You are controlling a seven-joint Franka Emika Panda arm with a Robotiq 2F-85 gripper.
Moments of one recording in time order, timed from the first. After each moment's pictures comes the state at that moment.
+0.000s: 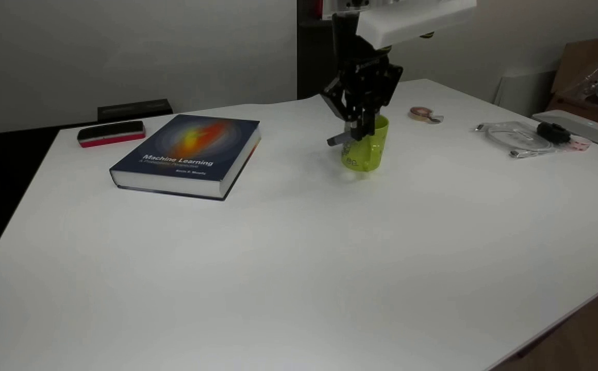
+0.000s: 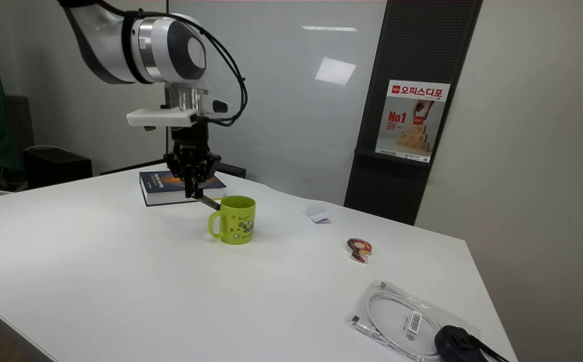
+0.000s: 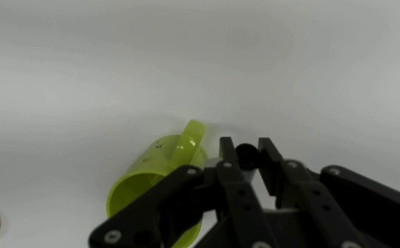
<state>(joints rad) 0.19 0.45 -0.02 -2.04 -0.20 2.44 0.28</state>
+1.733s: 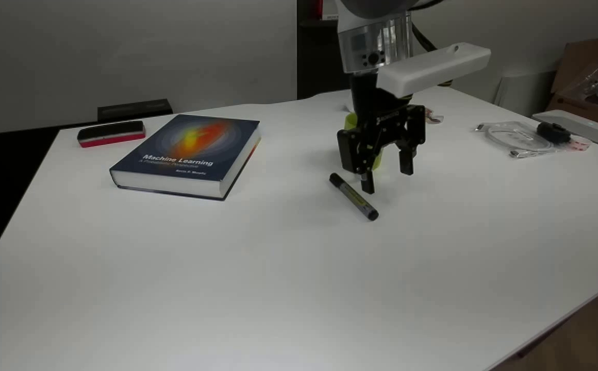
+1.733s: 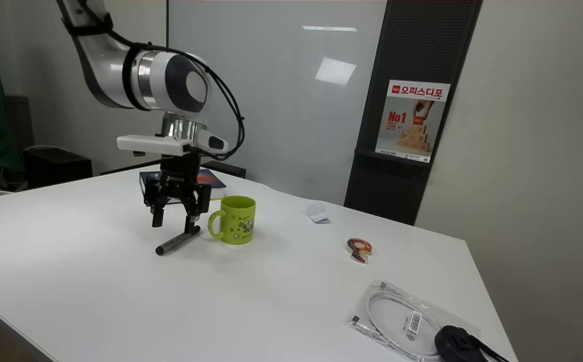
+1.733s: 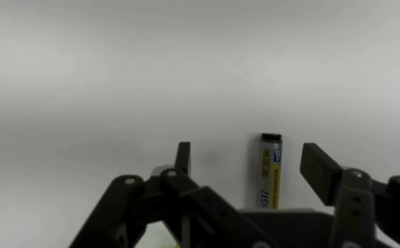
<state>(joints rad) 0.15 0.54 0.01 -2.06 -0.09 2.31 0.19</state>
